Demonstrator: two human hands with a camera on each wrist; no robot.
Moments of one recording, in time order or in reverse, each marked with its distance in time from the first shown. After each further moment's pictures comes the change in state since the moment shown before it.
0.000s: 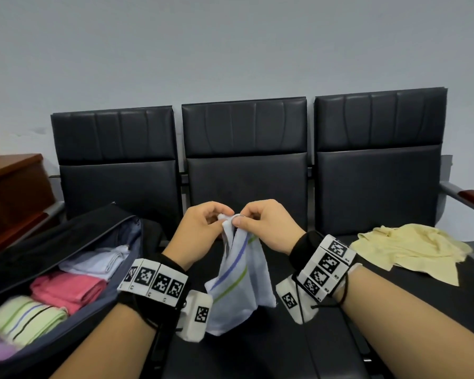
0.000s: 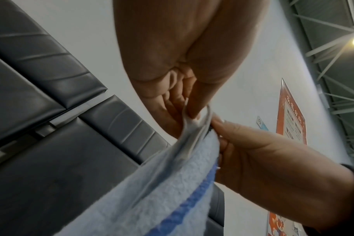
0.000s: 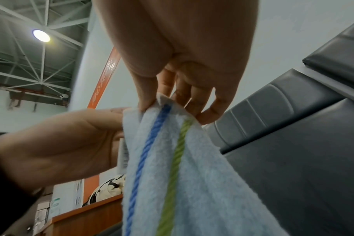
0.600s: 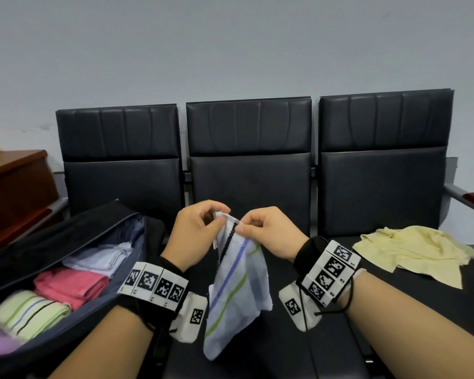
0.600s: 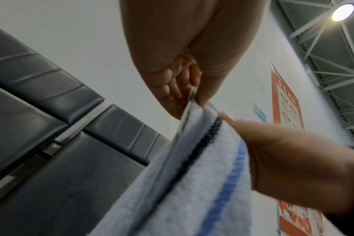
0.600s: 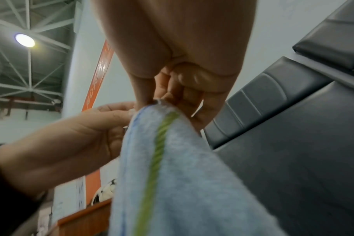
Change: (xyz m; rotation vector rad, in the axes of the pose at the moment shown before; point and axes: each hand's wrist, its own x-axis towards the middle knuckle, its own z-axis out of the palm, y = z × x) left_hand -0.005 -0.013 -0.012 0.190 0.107 0.202; right_hand -0.005 0.008 0.009 0.099 -0.092 0.023
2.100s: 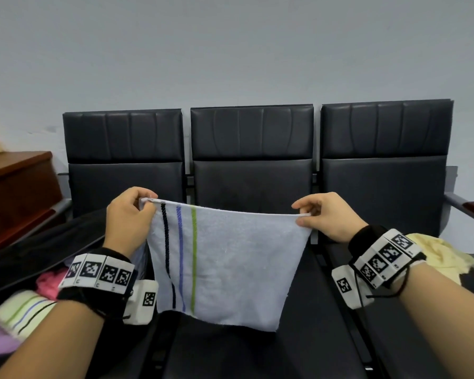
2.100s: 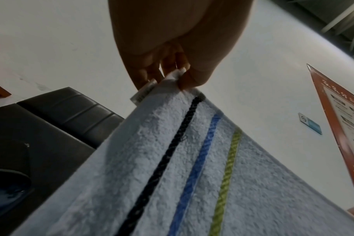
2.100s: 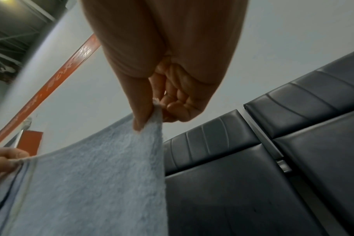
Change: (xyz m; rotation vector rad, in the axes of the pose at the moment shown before) left_hand 0.013 -0.051 -0.100 0.268 0.402 -0.118; right_hand -0.014 0.025 -0.101 -0.386 0.180 0.041
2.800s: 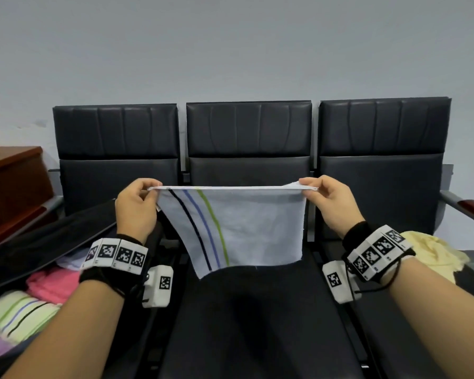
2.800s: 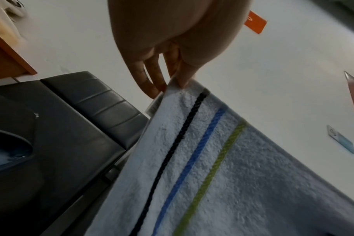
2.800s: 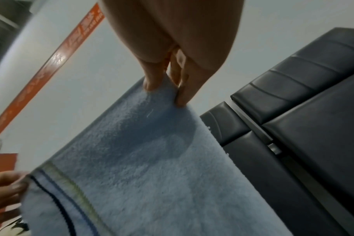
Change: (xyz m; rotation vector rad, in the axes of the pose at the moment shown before) left_hand 0.019 -0.010 0.036 -0.148 0.070 -0.035; right_hand 0.019 0.021 0.008 0.363 0.327 0.042
